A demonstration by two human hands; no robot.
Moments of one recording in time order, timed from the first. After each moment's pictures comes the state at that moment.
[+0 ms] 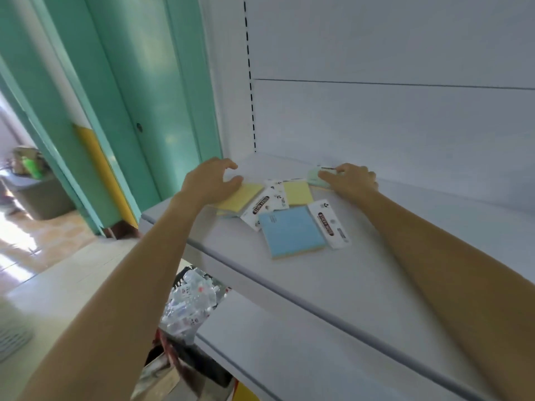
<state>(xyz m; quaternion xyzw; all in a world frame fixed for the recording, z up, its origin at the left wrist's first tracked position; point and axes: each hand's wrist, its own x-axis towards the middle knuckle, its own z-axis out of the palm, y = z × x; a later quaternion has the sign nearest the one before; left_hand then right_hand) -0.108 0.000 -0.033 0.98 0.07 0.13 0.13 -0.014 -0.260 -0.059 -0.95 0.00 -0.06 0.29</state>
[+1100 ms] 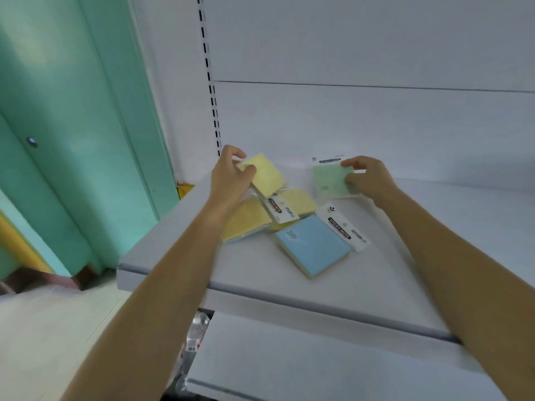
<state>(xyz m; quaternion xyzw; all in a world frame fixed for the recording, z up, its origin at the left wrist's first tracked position) -0.051 -0.030 -0.041 0.80 -0.03 0.17 0.57 -0.049 -0.286 -0.040 -0.87 0.09 -0.15 0.46</state>
